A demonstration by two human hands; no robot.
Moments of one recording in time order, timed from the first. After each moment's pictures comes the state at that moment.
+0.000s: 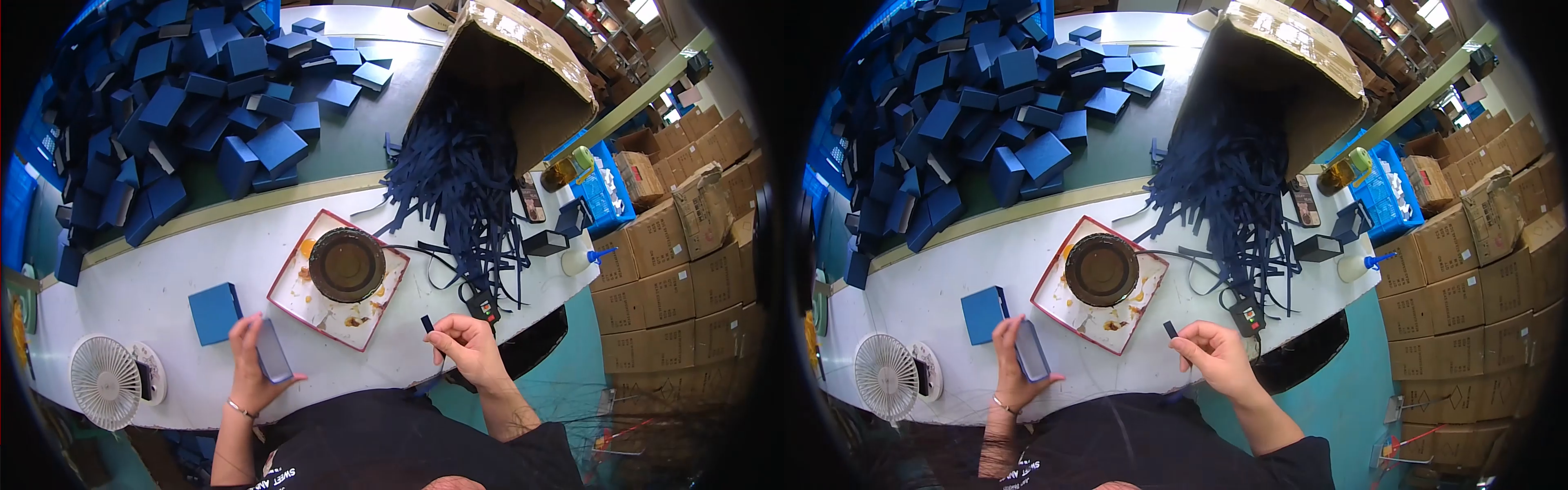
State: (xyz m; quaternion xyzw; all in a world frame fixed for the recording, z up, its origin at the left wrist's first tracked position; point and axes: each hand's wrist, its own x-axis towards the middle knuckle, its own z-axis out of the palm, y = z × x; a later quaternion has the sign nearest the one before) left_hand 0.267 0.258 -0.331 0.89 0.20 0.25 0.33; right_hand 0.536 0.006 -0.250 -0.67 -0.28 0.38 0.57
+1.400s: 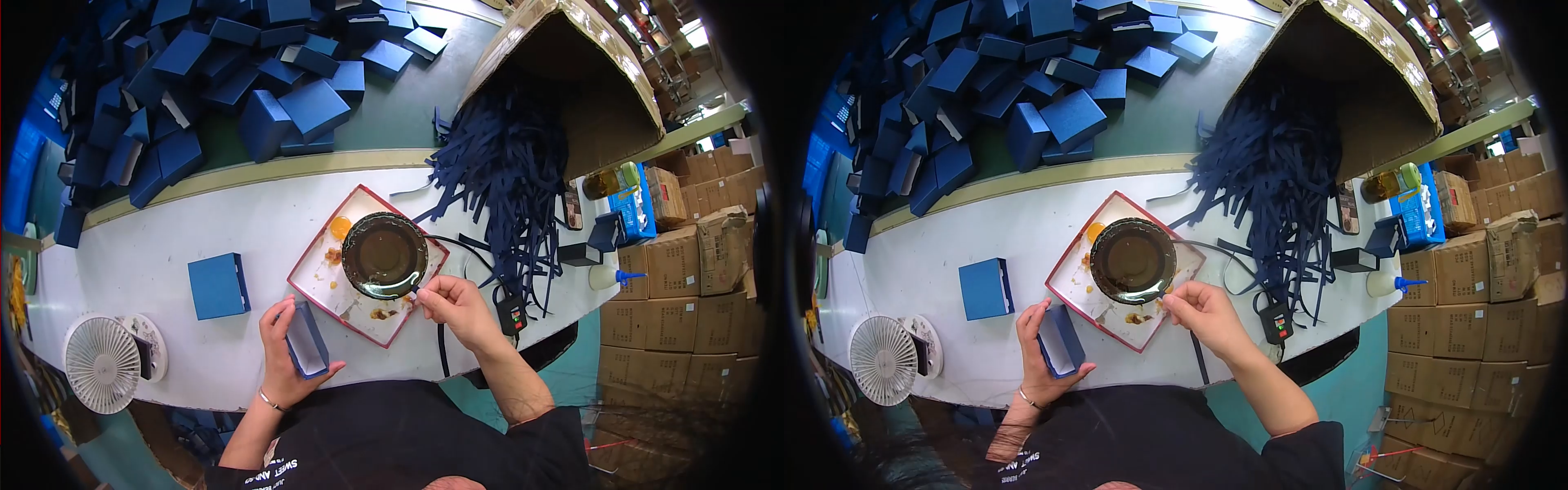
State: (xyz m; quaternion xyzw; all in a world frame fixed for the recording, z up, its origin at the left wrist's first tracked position) left_hand 0.290 0.238 -0.342 0.85 0.23 0.28 0.38; right_hand 0.566 0.093 -0.288 -0.66 -0.19 0.51 0.52
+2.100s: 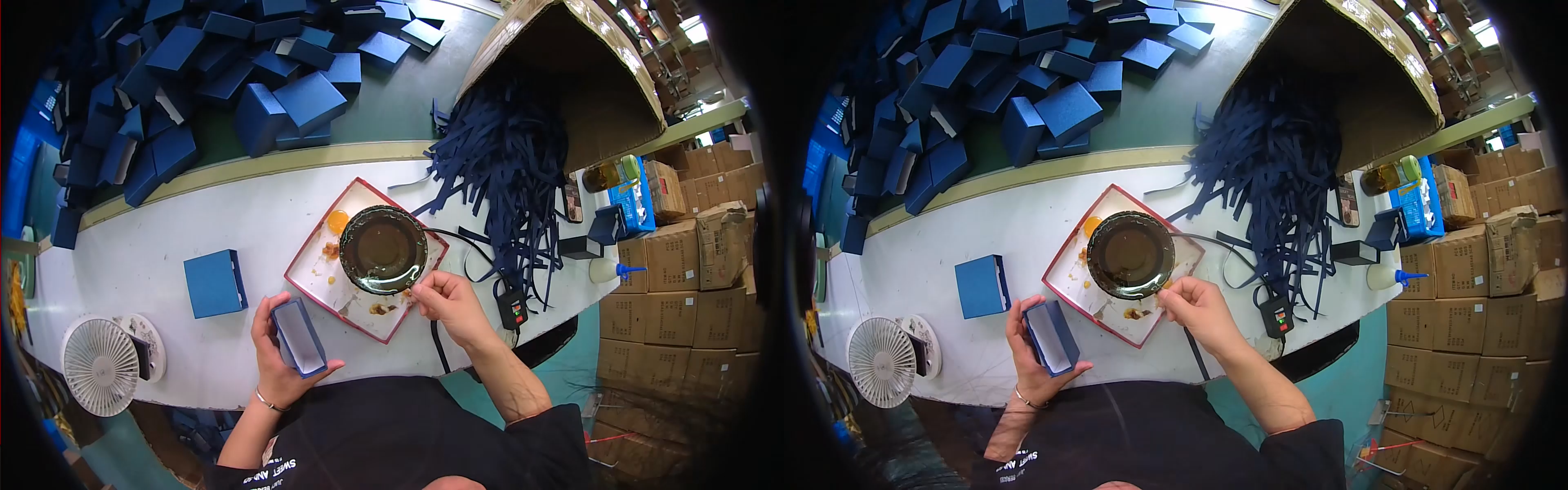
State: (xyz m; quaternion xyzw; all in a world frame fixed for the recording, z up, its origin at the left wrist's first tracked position) left_hand 0.290 0.233 -0.348 0.77 0.25 0.33 0.48; right_hand 0.557 0.095 -0.302 -0.65 -0.14 0.52 0.54
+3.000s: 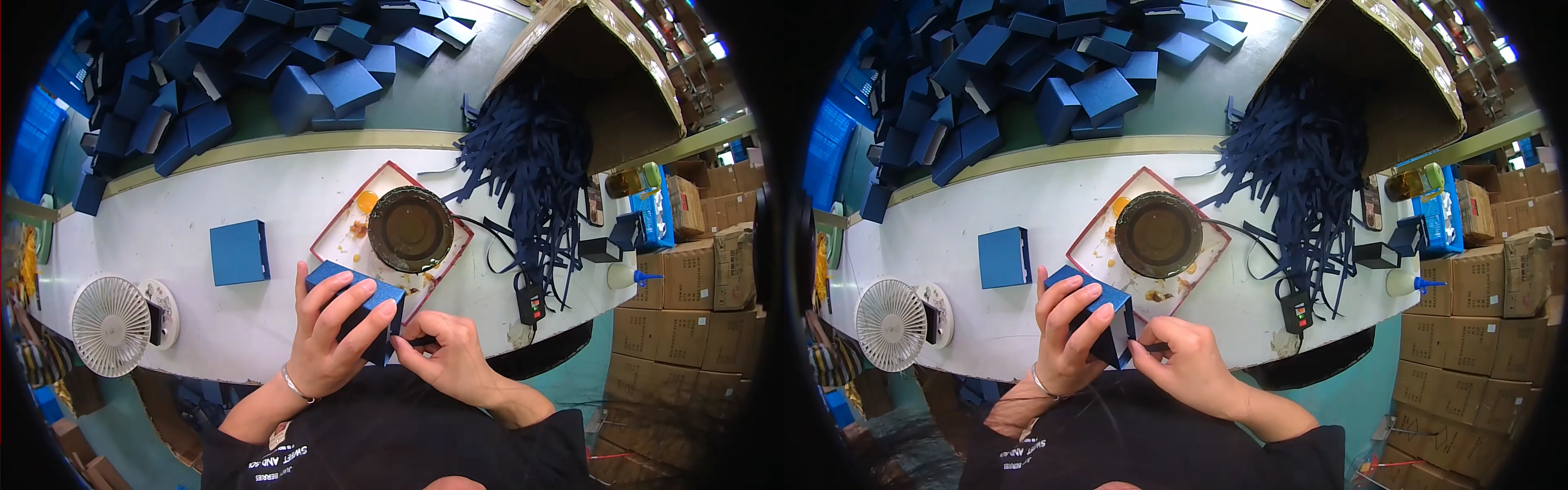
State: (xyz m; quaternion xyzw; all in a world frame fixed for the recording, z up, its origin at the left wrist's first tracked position) left_hand 0.327 0.220 -0.273 0.89 0.14 0.37 0.23; right_hand 0.482 0.091 -0.228 -0.71 -0.45 0.35 0.42
